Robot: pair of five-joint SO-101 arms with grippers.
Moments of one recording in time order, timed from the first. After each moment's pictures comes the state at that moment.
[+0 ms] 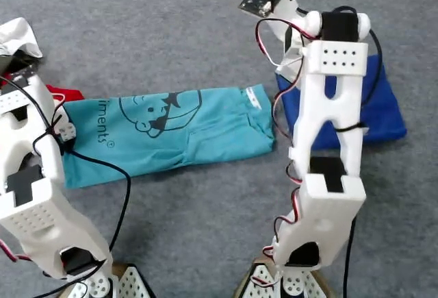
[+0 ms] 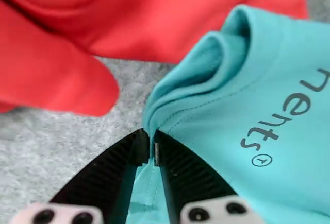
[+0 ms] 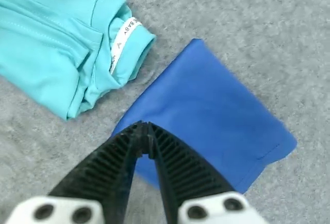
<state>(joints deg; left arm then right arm) -28.5 17.9 5.6 73.3 -3.3 -1.2 19.8 -41.8 101.1 46.8</state>
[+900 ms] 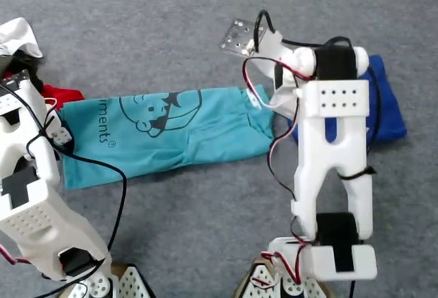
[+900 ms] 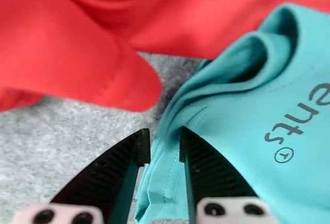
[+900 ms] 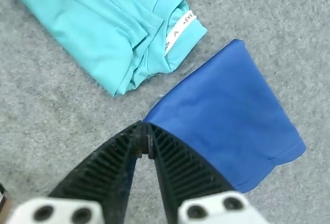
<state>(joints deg) -31.3 17.9 6.1 74.6 -5.4 -6.0 -7.9 -9.5 96.0 51.2</state>
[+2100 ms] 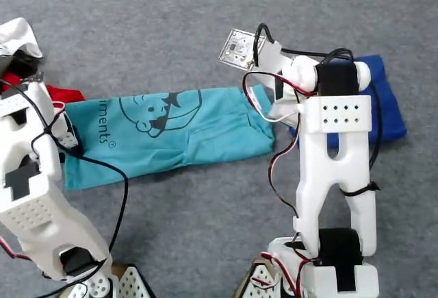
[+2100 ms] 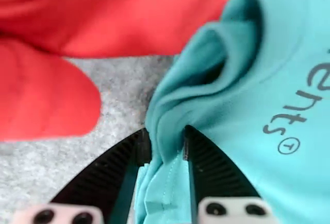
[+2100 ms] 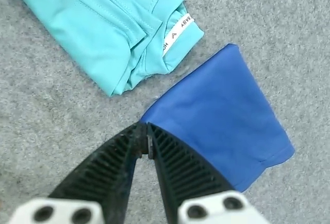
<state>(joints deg) -29.9 26.3 5.5 75.7 -11.7 -6.0 -13.1 -3.1 92.5 53.7</state>
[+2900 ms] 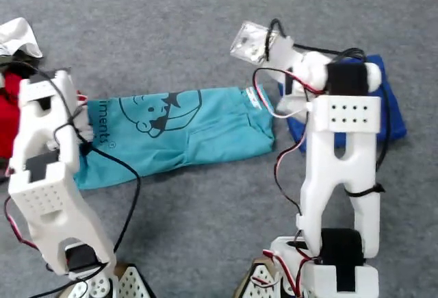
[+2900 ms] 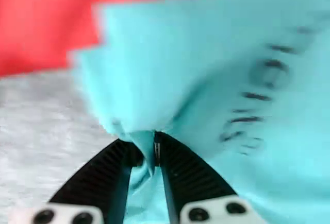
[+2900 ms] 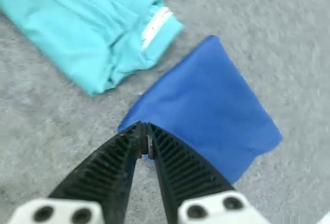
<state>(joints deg) -18.0 26.4 2.2 77.5 -8.0 -1.8 -13.1 -3.1 88.6 52.8</state>
